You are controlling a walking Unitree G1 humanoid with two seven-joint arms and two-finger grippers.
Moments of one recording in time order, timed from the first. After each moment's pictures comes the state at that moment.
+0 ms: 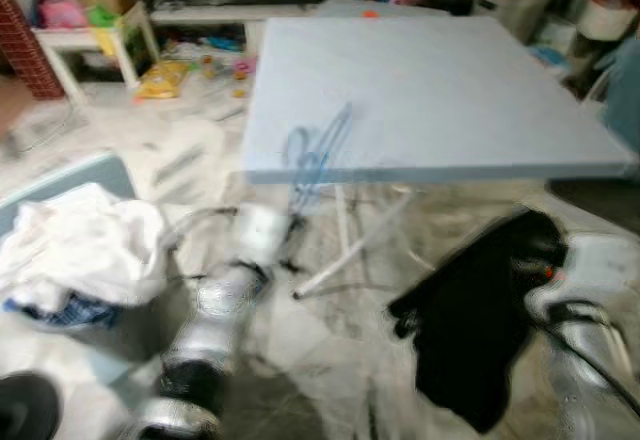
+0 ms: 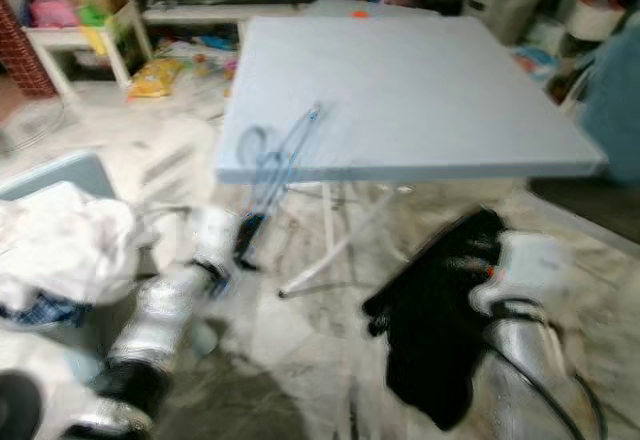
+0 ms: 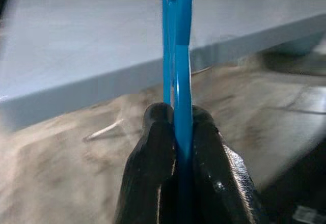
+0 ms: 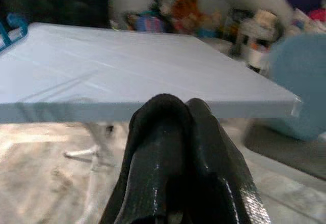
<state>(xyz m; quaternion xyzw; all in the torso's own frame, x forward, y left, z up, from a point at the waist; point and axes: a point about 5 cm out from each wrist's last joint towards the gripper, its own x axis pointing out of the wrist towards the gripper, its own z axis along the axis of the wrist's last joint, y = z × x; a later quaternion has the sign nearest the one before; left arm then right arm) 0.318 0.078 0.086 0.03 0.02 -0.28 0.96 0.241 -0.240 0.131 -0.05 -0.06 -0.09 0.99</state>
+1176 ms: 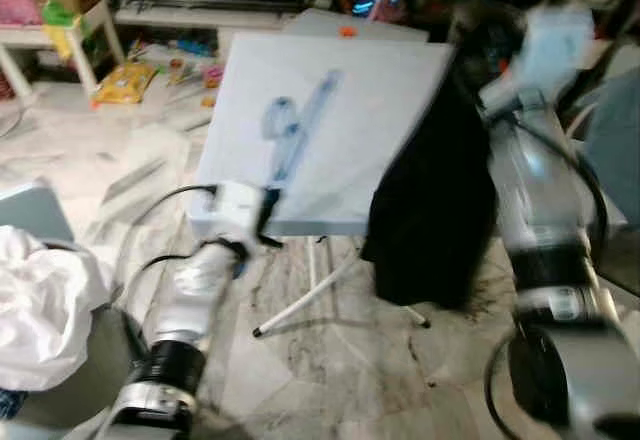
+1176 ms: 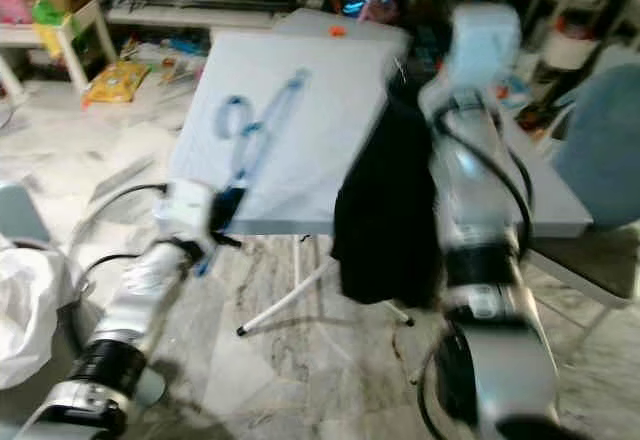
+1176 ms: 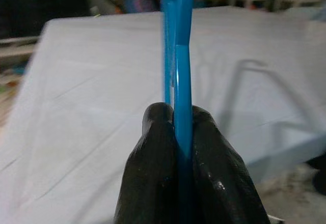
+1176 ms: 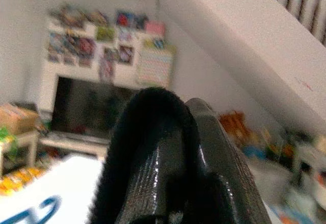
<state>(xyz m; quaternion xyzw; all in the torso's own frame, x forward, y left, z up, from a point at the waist) 0.336 0.129 0.105 0.04 0.00 -0.18 0.98 0.382 -0.165 0.296 -0.03 -0.28 0.04 0.96</state>
